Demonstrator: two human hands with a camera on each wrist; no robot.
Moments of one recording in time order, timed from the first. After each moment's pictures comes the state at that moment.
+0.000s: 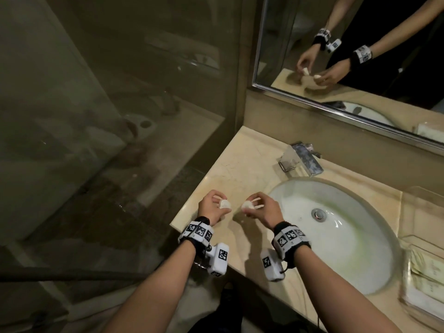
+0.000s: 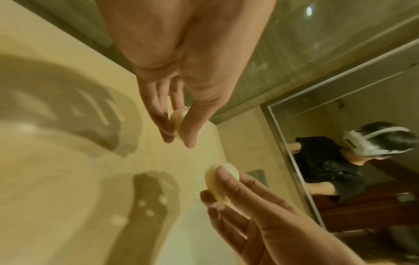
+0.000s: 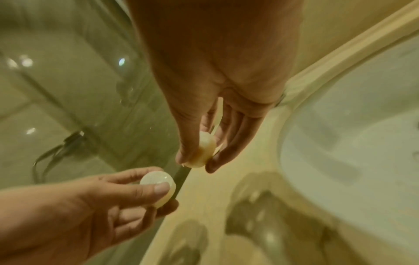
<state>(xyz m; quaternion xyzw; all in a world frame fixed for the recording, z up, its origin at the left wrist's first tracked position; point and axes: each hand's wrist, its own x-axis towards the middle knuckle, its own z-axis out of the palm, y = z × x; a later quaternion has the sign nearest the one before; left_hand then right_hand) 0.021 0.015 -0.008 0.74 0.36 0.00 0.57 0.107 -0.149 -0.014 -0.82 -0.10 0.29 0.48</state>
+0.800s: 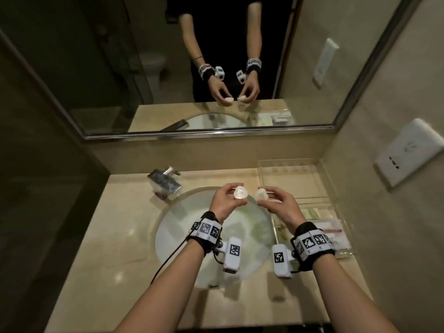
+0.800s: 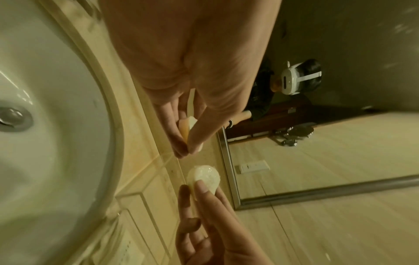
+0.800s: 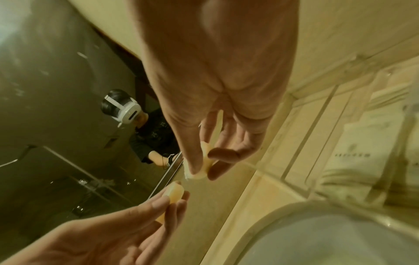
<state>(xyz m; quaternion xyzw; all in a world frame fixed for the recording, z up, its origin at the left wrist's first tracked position) 0.172 -0.336 0.070 0.73 0.03 -0.15 0.67 0.139 -0.519 0.067 -0.73 0.13 0.06 0.67</state>
